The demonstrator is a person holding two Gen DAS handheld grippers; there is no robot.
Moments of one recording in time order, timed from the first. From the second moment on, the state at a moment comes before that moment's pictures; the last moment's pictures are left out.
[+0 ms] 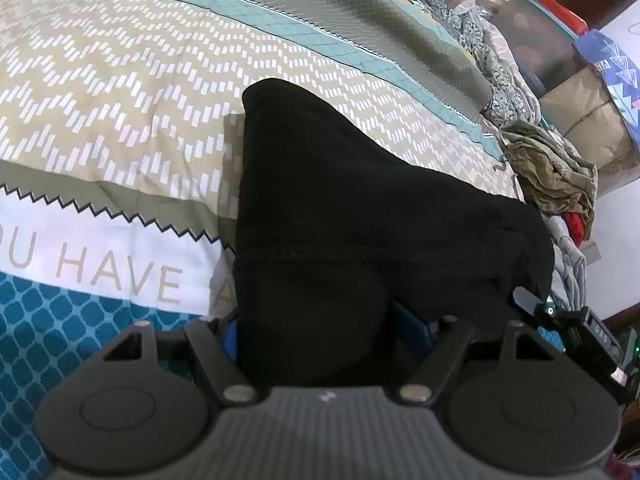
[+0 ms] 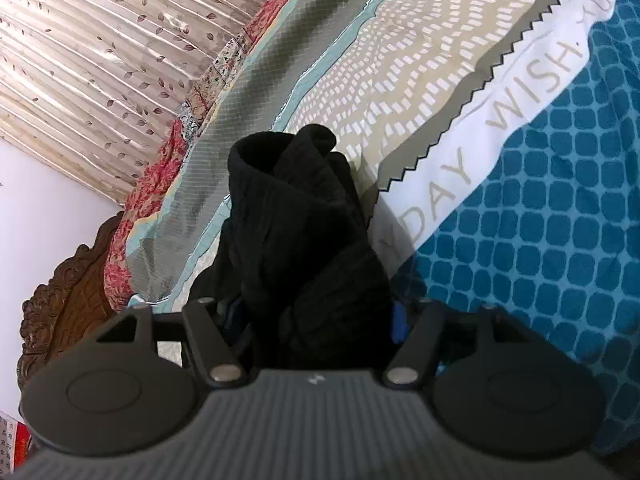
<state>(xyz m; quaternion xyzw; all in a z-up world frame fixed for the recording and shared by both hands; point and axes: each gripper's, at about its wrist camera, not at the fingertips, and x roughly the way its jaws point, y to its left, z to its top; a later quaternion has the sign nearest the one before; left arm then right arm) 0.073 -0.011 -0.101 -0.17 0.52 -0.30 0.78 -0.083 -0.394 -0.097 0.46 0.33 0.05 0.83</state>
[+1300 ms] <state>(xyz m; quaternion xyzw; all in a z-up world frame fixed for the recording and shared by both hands) 0.060 -0.024 -0.079 -0.09 0.51 -0.33 0.79 -0.073 -0.377 -0.086 0.43 0.36 0.07 0.82</state>
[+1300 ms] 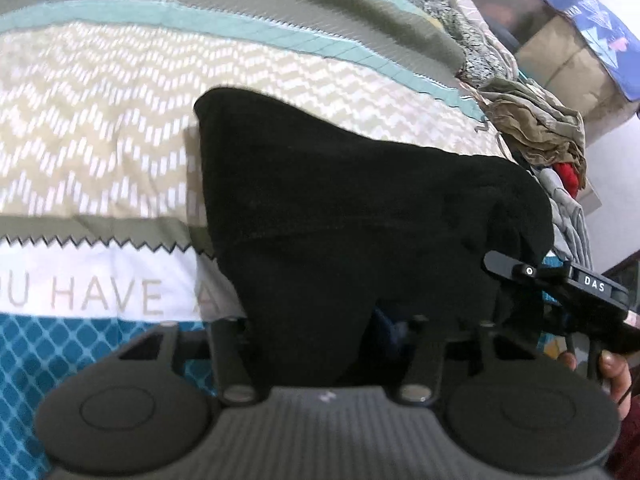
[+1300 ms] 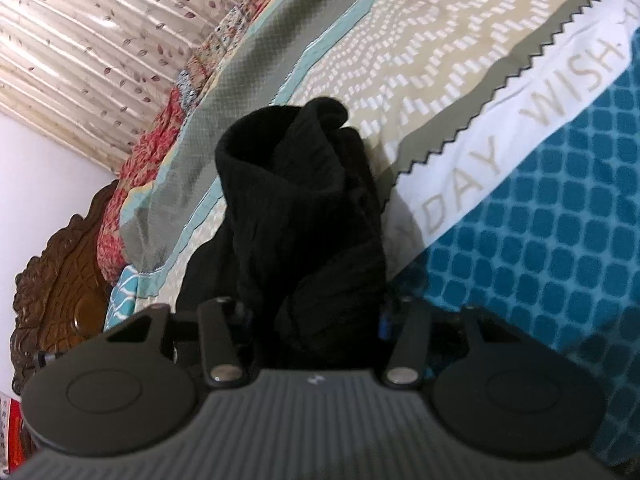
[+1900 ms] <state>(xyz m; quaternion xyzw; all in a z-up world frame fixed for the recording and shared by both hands) 0.139 -0.005 0.044 -0.09 0.36 -0.34 0.86 0.021 -0.347 0.007 0.34 0.26 0.15 0.89</state>
